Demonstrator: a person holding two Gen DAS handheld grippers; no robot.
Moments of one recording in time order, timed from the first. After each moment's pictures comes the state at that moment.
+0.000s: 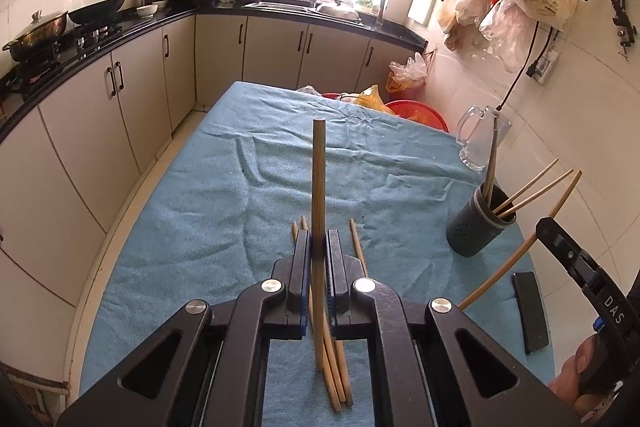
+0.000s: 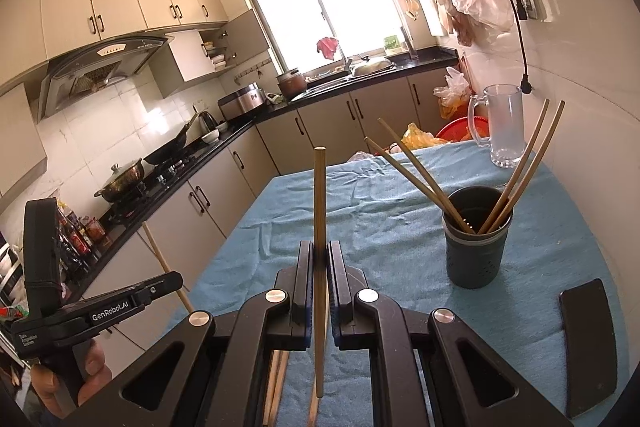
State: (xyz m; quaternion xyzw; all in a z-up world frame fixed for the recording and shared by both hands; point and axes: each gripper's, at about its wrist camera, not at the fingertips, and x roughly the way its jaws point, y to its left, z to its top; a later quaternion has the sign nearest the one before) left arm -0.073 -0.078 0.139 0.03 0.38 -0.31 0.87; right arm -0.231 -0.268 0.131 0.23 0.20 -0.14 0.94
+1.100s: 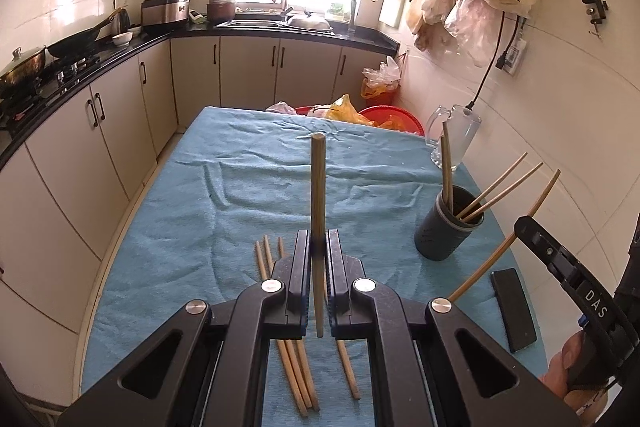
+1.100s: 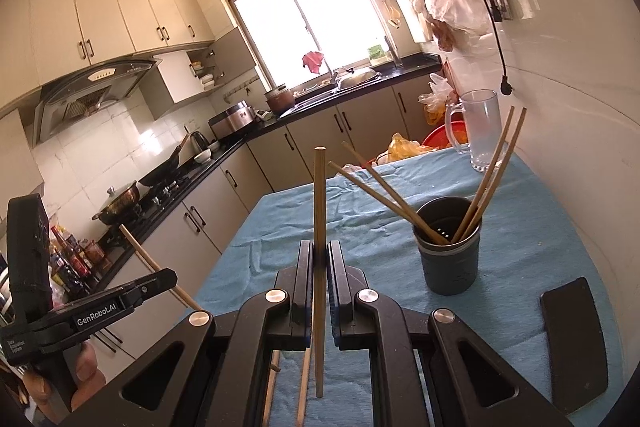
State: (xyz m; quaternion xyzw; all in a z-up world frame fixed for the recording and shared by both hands) left arm -0.101 -0.110 0.167 0.05 0.35 -0.35 0.87; right arm -0.258 -0.290 0.140 0.26 0.17 -0.16 0.94
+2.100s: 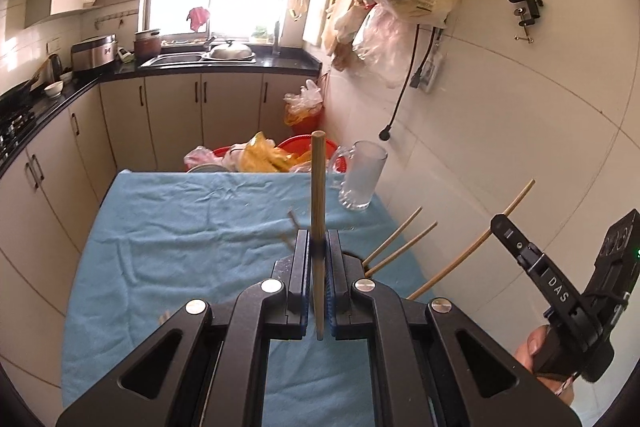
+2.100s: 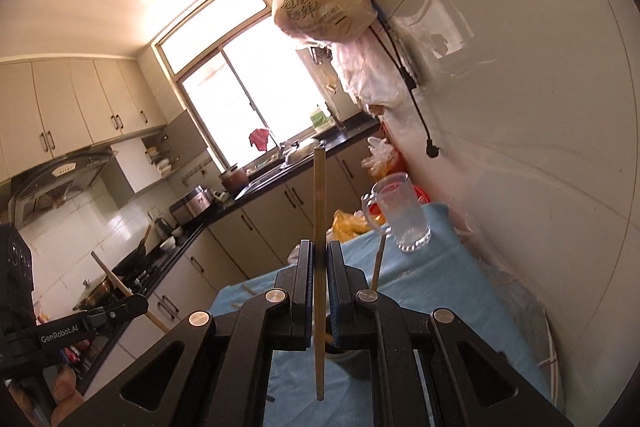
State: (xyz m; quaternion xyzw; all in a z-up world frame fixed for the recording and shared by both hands) left arm -0.135 -0.239 0.257 0.07 0.31 -0.46 0.83; right arm -0.337 -0.395 0.200 0.30 0.06 -0.26 0.92
